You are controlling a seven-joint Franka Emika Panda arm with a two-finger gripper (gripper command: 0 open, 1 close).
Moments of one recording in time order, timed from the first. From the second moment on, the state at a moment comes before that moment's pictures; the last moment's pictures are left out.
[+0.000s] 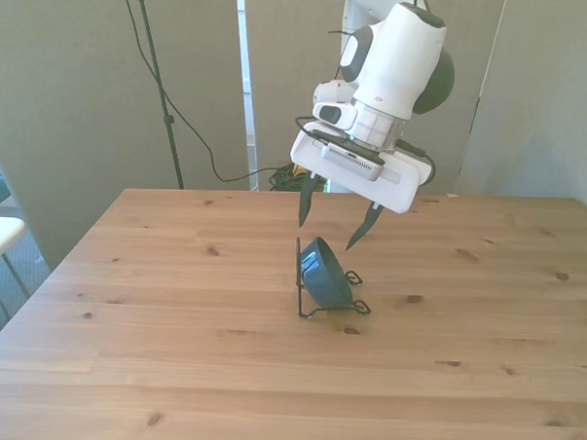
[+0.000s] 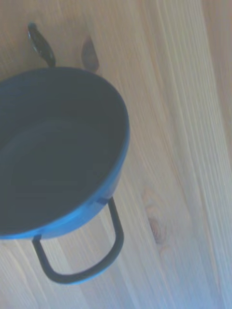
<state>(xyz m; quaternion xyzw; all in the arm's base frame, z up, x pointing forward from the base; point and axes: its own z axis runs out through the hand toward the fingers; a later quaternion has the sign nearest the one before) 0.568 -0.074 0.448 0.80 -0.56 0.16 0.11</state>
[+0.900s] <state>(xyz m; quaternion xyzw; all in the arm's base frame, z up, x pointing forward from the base) 0.572 -0.087 0.427 0.79 -0.57 0.16 0.15</state>
